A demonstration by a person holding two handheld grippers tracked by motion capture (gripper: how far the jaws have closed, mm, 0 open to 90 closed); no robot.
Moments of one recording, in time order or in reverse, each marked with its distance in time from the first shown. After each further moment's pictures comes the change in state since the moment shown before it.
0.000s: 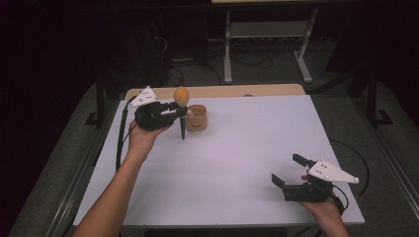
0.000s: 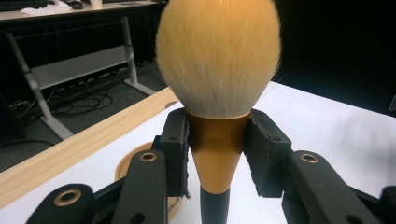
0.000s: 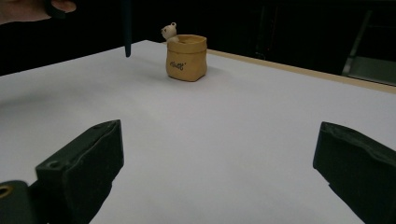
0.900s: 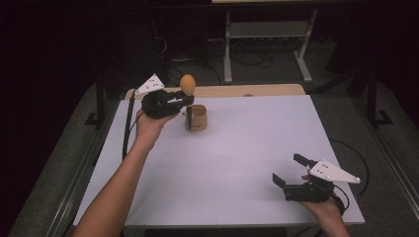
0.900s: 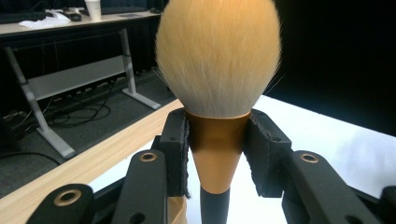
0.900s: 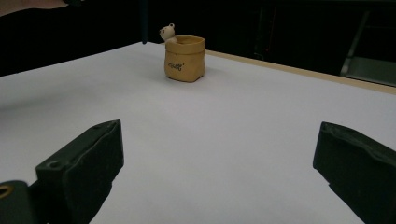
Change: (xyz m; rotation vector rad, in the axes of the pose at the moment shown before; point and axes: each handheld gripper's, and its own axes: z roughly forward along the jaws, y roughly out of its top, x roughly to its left) left arm 0.007 0.025 0.022 -0.035 -0.010 -0.003; right arm -0.001 0.000 -0.001 -0.003 -0.001 0.006
